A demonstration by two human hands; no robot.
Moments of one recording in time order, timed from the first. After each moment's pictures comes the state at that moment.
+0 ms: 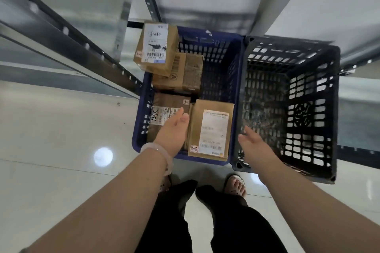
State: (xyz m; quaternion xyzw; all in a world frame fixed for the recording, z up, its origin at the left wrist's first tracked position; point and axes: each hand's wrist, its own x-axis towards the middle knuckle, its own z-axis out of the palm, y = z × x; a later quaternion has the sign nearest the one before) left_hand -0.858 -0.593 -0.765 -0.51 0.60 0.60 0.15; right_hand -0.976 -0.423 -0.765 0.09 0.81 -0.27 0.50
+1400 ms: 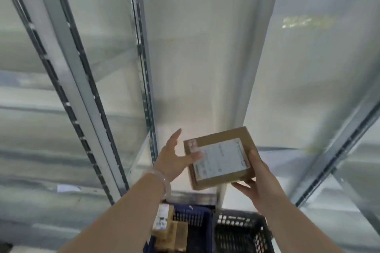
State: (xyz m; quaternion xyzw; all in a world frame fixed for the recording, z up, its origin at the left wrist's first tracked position) left_hand -0.915 -0.627 -0.212 -0.28 0.74 0.60 -0.13; right_hand -1.028 -0.428 -0.225 -0.01 0.58 -0.76 0.30
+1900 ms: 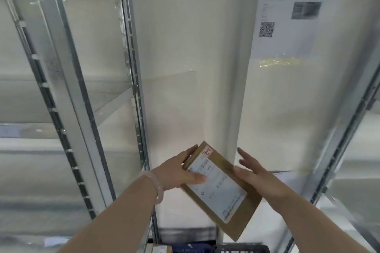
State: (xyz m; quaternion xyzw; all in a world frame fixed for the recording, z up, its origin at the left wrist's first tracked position) left_hand -0.931 -0.662 -0.138 -0.13 0.83 0.55 0.00; right_hand -1.043 -0.432 -0.143 -0.25 0.74 -0.55 0.28
